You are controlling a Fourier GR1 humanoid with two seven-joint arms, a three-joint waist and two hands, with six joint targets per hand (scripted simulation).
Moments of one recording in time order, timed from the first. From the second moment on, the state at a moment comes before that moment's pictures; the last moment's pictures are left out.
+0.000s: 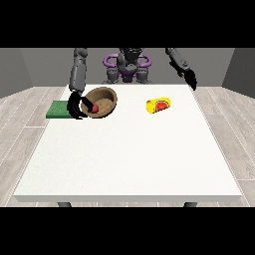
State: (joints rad) left arm -0.48 0.12 0.01 -1.13 -0.25 -0.09 -0.54; right arm -0.28 -0.51 -0.17 -0.67 -0.04 -0.30 -0.47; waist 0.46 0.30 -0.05
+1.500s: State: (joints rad) left arm -0.39 0.37 0.34 -0.88 -0.03 -0.18 -0.78; right arm -0.43 -0.87 -0.05 -0.76 0.25 -0.11 -0.02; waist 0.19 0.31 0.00
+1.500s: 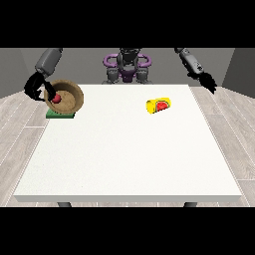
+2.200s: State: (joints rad) left arm -0.32 0.47 0.44 -0.99 0.09 -0.27 -0.77; right arm -0.56 -0.79 -0.32 -0.48 0.02 -0.07 -0.13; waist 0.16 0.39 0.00
